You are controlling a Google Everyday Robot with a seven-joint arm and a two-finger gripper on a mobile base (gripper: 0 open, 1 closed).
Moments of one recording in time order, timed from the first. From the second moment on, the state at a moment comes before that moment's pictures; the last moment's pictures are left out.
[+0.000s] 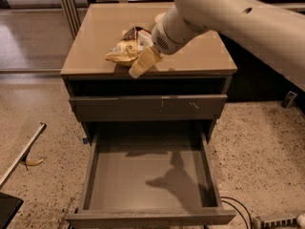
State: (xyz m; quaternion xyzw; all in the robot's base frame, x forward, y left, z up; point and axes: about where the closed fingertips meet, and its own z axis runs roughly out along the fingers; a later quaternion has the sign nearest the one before) arm 0.661 -0.013 0.907 -0.45 0.81 0.04 0.36
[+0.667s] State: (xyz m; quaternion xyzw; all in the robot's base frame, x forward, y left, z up) arm 0.720 0.059 0.867 -0.45 0.80 0.02 0.40
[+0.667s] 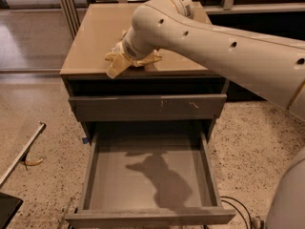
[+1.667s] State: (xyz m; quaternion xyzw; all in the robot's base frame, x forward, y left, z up) arm 0.749 0.083 0.838 -0.45 0.79 -0.03 0.41
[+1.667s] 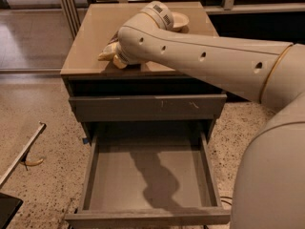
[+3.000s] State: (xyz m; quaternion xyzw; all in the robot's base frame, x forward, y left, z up) arm 0.642 -0.010 0.912 -0.46 0.77 0.05 0.44
